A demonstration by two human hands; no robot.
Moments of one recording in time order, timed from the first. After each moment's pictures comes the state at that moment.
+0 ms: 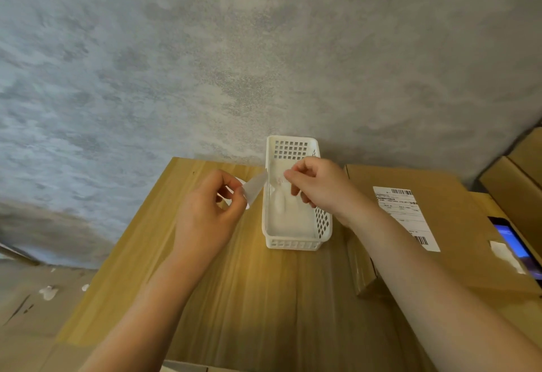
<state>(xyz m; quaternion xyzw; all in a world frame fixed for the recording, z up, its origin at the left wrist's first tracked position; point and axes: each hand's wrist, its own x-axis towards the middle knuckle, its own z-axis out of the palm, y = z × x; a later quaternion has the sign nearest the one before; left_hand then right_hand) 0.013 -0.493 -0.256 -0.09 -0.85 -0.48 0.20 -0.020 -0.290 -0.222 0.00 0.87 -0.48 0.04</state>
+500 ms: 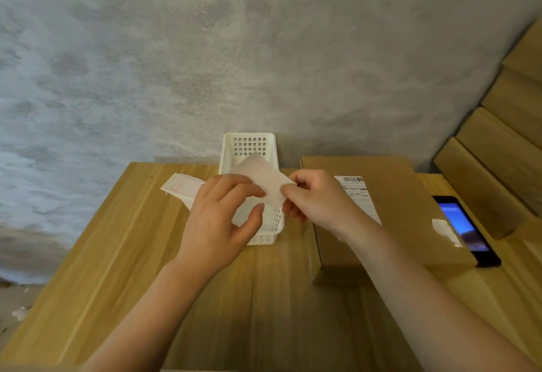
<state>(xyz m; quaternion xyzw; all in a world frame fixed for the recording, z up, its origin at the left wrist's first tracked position) 0.020 -0.419 -0.263 -0.30 -0.86 -0.32 0.26 0.031 -0.230 -0.219 0.02 0.86 -0.52 0.04</state>
